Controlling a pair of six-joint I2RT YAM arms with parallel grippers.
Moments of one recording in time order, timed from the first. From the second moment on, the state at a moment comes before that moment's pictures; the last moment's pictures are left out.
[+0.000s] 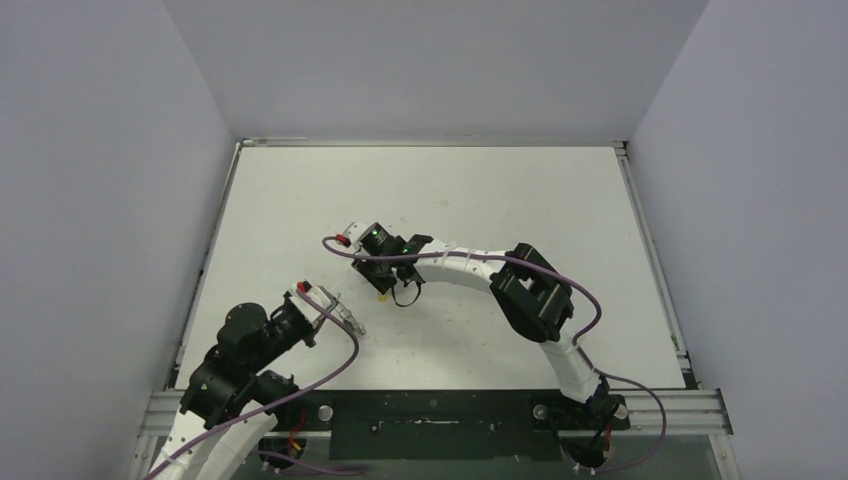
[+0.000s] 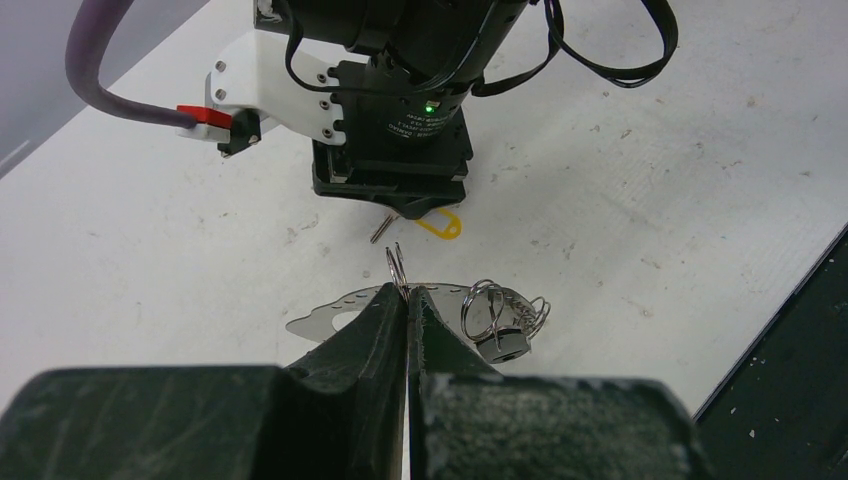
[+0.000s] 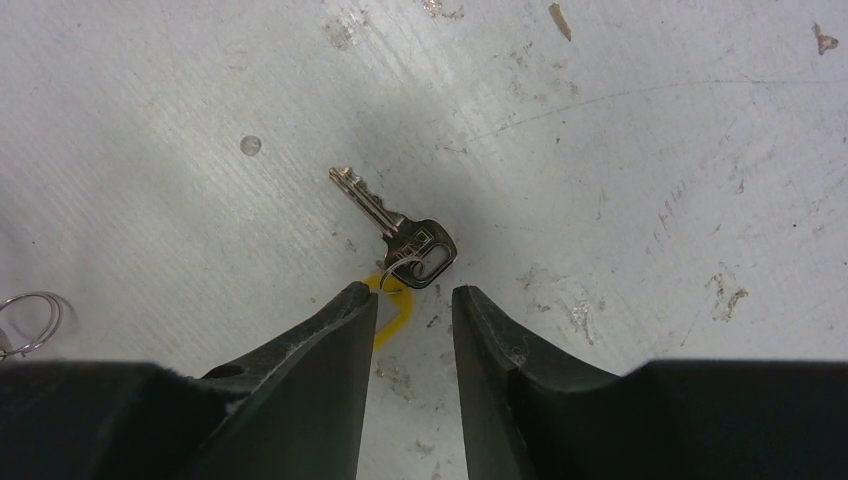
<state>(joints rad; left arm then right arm) -0.50 0.22 0.51 -0.57 0.21 0.27 0.97 2.16 1.60 -0.40 0.05 -0.02</state>
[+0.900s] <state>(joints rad) -0.50 0.22 0.51 -0.57 0.22 0.27 1.02 2.21 1.64 -0.39 0.17 0.00</state>
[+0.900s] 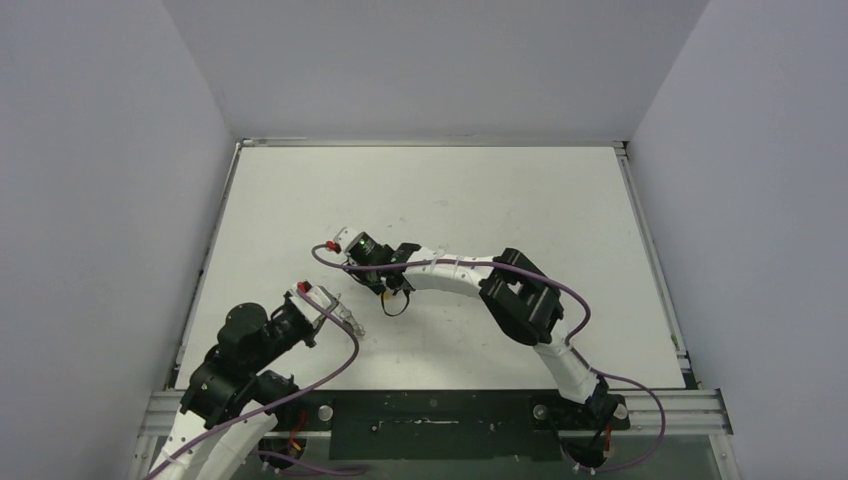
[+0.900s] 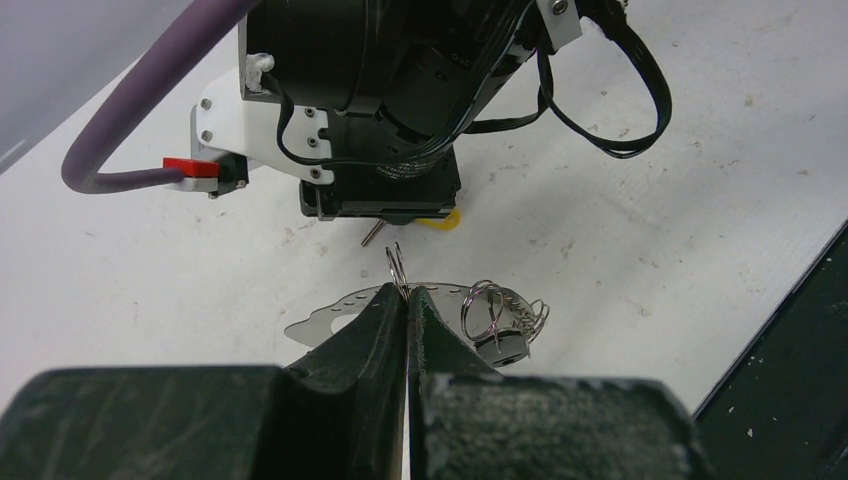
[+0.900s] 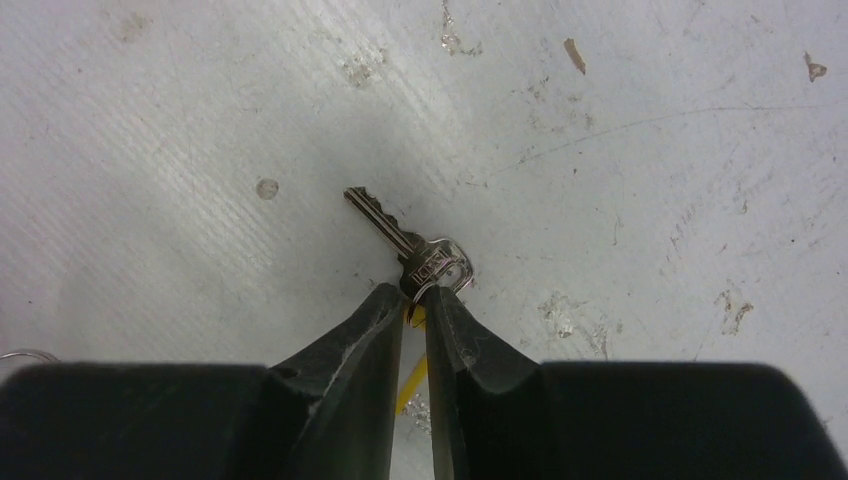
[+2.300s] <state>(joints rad) -0.59 0.88 0.42 0.13 0.58 0.30 0.74 1.50 1.07 -0.33 -0.31 0.01</state>
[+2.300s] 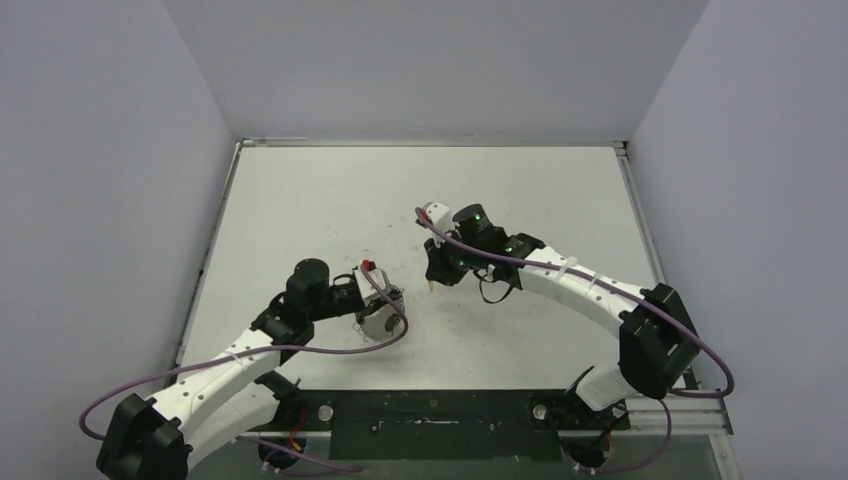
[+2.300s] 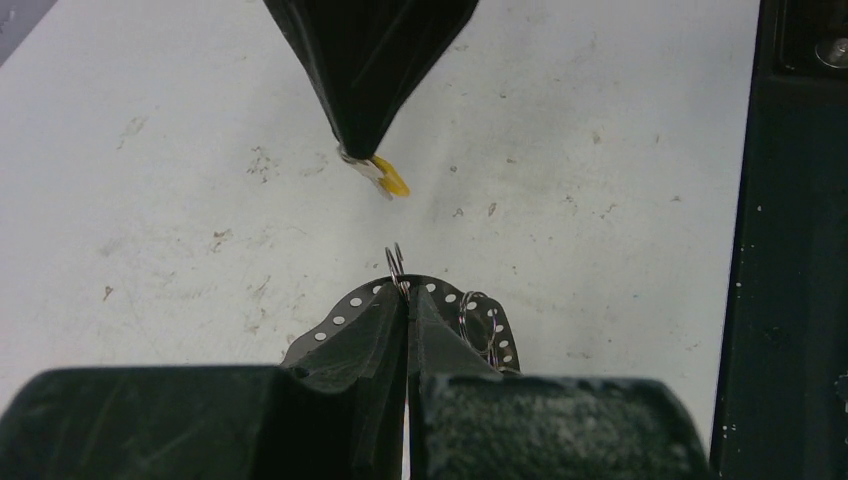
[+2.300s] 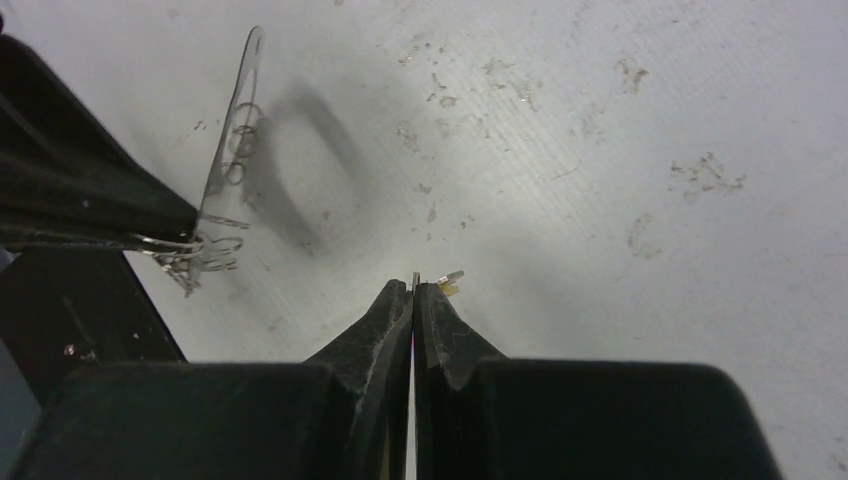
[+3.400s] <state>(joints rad) -0.60 0.80 0.37 0.18 0.52 0.27 0.93 1.37 1.06 -0.29 -0.32 -0.10</state>
